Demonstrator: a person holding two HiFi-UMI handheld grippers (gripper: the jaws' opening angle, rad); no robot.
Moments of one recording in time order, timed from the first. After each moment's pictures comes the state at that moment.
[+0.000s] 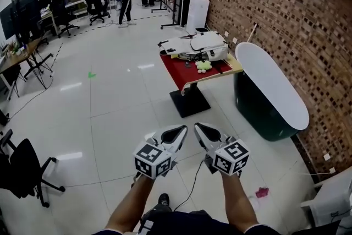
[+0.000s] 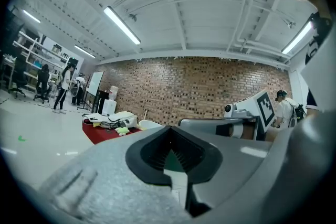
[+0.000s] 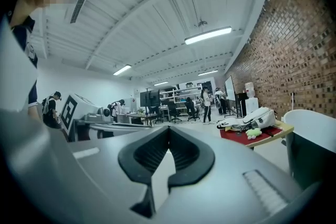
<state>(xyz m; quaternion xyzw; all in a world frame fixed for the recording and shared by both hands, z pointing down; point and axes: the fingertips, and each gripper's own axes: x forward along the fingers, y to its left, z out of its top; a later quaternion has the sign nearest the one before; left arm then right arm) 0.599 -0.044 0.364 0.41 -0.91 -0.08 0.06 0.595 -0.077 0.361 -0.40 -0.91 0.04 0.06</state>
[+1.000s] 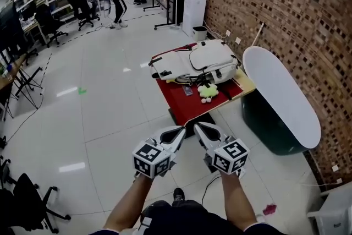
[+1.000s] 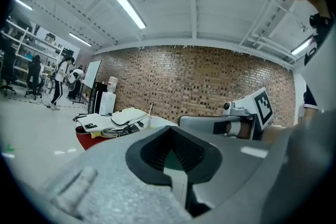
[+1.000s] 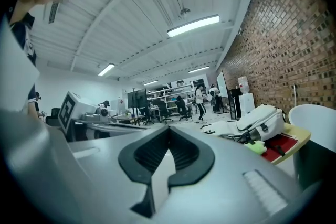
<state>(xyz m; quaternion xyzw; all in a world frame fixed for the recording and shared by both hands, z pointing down) 0.276 -0.038 0.403 0.43 -0.90 -0.07 0.10 0.270 -0.077 0.397 -0.37 -0.92 0.07 0.08</state>
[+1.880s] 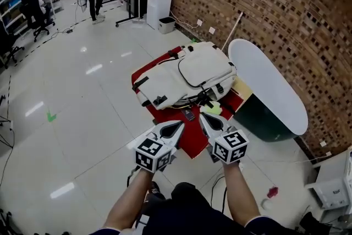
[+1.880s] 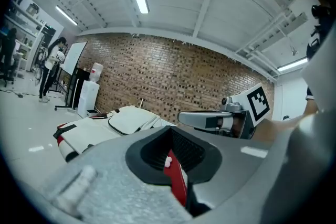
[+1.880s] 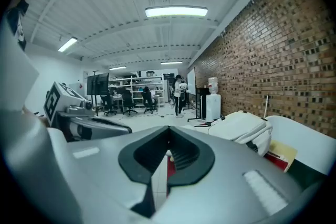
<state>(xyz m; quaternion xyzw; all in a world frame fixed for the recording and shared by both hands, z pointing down) 0.029 0.009 0.434 0.54 -0.83 -0.08 0.13 0.020 -0.057 0.427 -0.18 -0.97 0.01 0.13</state>
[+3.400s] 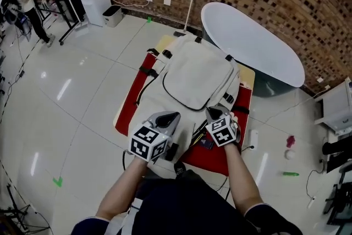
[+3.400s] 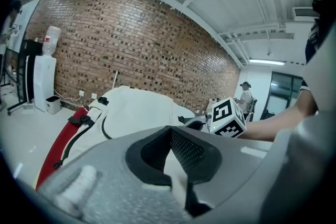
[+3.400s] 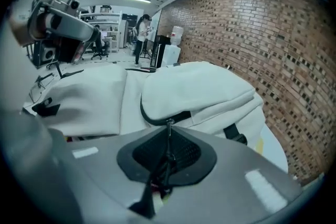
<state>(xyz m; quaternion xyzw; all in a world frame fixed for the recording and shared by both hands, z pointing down) -0.234 -0.072 0.521 0.71 -0.66 0.02 0.24 -0.173 -0.187 0.631 0.08 -0.90 -0.08 0.42</state>
